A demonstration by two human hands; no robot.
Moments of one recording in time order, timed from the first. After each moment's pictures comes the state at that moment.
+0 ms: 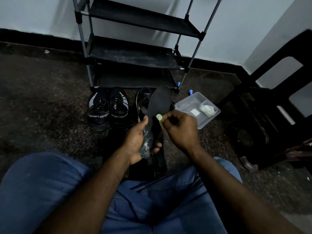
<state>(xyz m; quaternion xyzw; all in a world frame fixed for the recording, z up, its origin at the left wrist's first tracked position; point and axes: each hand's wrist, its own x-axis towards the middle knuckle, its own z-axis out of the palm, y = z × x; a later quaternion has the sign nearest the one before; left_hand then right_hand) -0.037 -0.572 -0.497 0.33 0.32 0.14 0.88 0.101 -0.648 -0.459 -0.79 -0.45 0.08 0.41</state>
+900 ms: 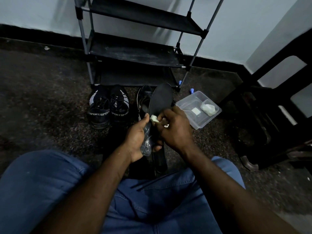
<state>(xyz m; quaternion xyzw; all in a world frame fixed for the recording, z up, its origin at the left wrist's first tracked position) -0.037 -0.572 -0.491 0.32 0.29 0.15 0.89 0.093 -0.634 -0.475 -0.79 -0.53 0.01 0.31</state>
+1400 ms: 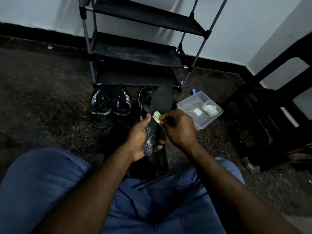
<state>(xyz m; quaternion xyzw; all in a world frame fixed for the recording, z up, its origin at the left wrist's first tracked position) -0.038 -0.571 -0.490 0.31 0.31 0.14 0.89 0.101 -0.635 -0.474 -0.79 -0.50 0.07 0.35</state>
